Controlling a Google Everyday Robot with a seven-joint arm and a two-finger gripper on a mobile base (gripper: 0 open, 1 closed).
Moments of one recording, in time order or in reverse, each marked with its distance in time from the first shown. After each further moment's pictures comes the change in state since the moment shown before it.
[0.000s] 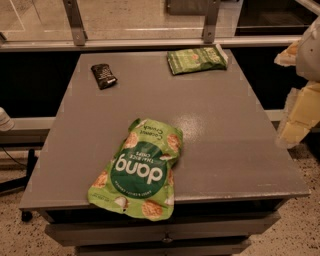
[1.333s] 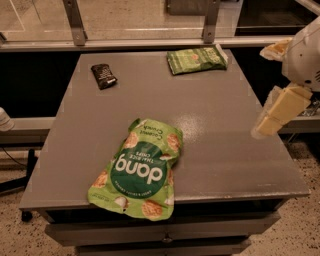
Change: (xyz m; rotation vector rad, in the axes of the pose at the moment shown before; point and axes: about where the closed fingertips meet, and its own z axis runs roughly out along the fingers) arm -0.027 -0.021 0.019 0.098 -0.215 -0.011
